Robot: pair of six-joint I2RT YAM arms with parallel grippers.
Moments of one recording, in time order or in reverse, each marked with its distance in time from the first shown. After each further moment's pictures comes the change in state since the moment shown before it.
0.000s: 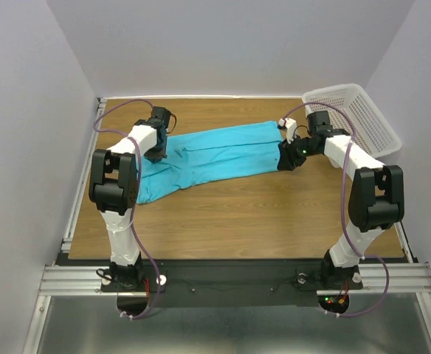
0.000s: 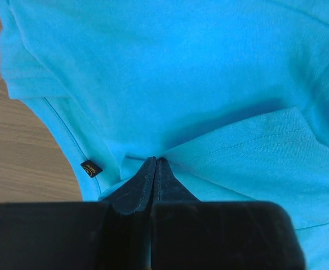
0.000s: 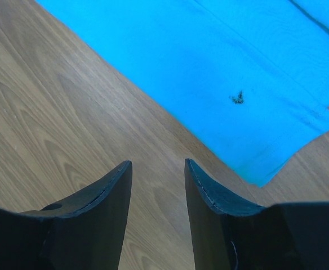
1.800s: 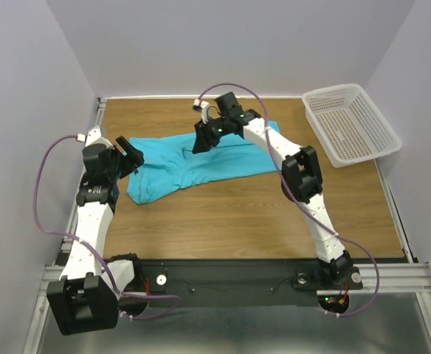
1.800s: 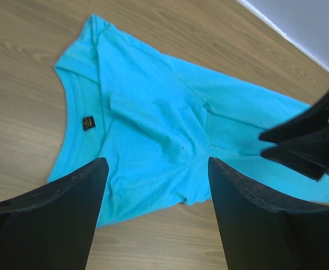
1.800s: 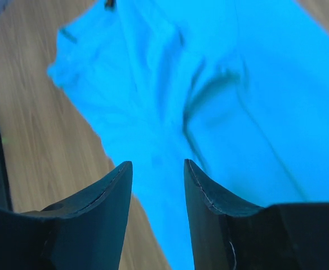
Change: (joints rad) left arm 0.302 -1.000 -0.714 0.478 0.408 -0.372; right arm 0.455 0.665 0.929 0.013 -0.147 0.446
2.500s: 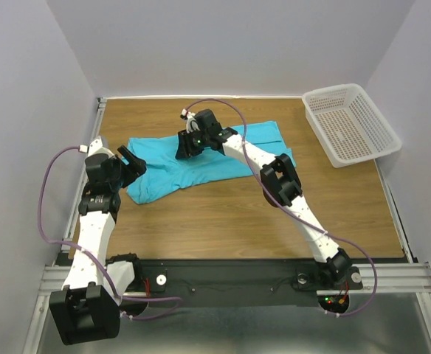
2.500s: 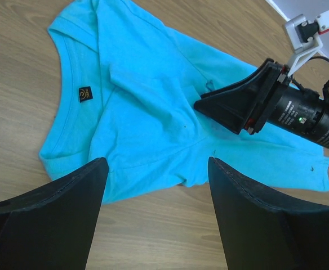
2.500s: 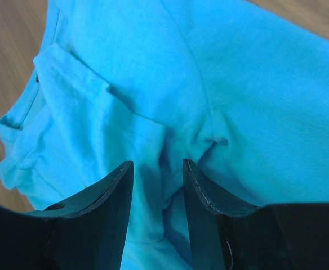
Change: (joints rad) left arm 0.006 -0.086 -0.113 -0.006 0.023 -0.067; right arm 0.142 0.278 0.196 0.246 0.286 0.375
